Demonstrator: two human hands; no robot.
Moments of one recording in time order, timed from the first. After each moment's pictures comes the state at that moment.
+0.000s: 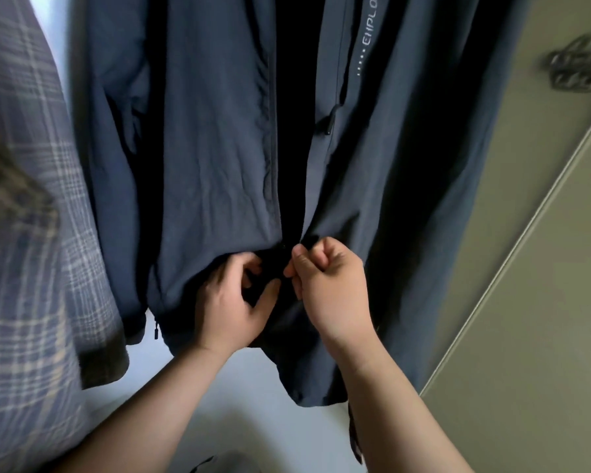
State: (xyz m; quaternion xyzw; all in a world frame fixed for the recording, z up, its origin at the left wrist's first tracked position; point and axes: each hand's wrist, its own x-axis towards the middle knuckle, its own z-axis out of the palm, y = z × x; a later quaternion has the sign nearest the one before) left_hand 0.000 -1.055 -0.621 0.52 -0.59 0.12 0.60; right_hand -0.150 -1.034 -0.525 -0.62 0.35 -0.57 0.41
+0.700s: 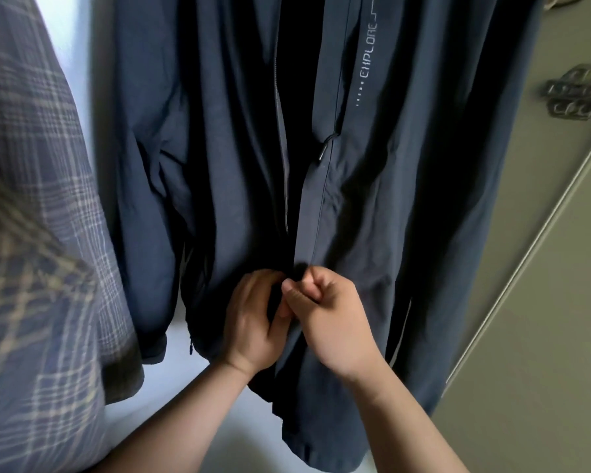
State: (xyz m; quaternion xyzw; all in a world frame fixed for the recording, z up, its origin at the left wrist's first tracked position) left_hand -0.016 -1.060 -0.595 0.46 -0.64 0.08 0.61; right_hand -0.146 -1.035 -0.523 -0.71 0.34 -0.50 0.37
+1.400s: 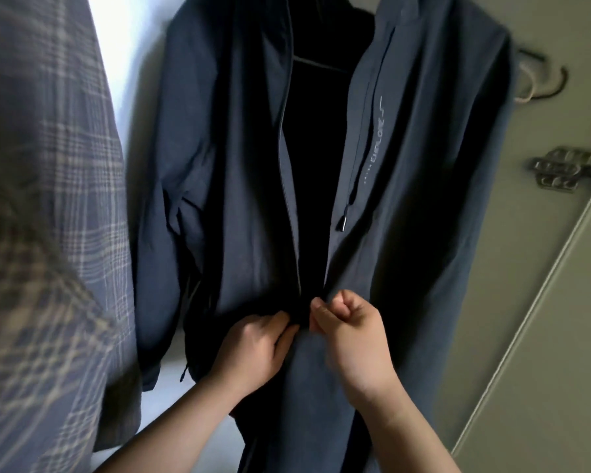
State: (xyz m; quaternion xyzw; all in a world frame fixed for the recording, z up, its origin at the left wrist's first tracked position) left_hand 0.011 -1.074 -0.573 0.49 -0.71 0.21 0.47; right_hand -0.151 -1.052 -0.486 -0.62 0.31 -0.57 0.44
